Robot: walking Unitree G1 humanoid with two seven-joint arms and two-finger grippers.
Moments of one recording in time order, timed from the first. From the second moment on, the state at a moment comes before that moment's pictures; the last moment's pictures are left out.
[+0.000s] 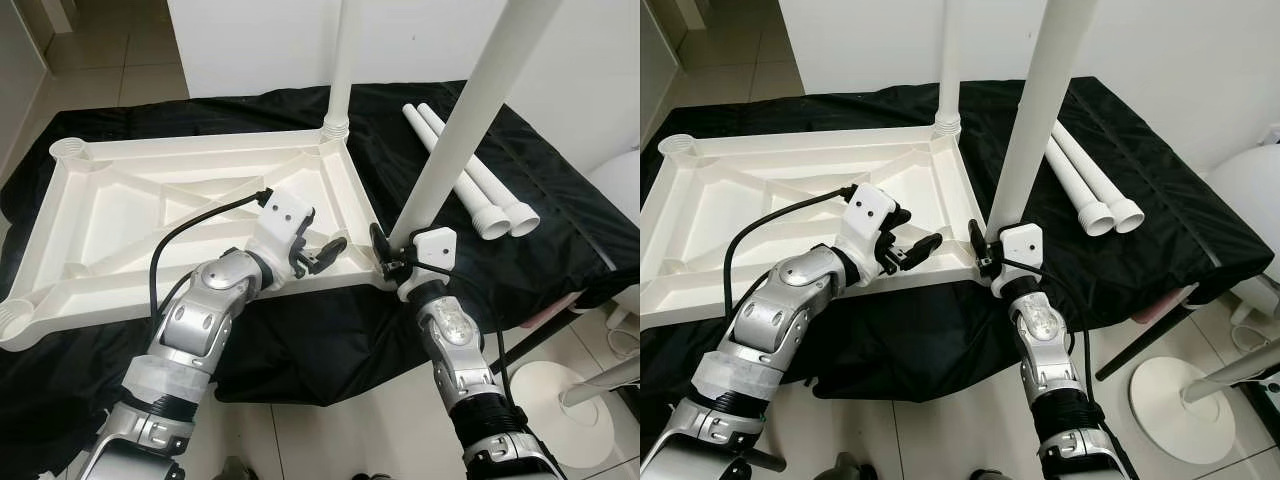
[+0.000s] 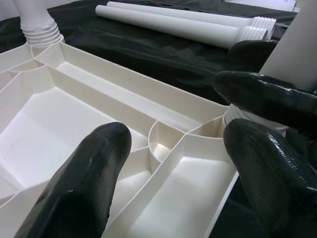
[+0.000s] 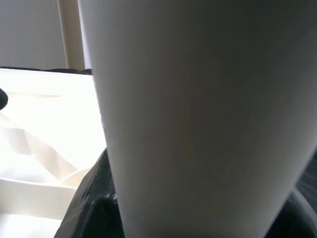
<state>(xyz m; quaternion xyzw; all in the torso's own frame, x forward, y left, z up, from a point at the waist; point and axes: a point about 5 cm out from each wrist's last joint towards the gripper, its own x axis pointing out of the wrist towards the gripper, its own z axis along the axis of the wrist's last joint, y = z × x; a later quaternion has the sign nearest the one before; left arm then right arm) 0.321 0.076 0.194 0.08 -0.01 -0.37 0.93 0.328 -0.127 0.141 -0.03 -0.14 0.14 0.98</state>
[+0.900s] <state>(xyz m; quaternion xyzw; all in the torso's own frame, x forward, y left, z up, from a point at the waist) 0.320 0.075 0.193 0.09 0.00 -0.37 0.92 0.342 -0.124 0.142 0.06 -0.07 0.13 0.99</state>
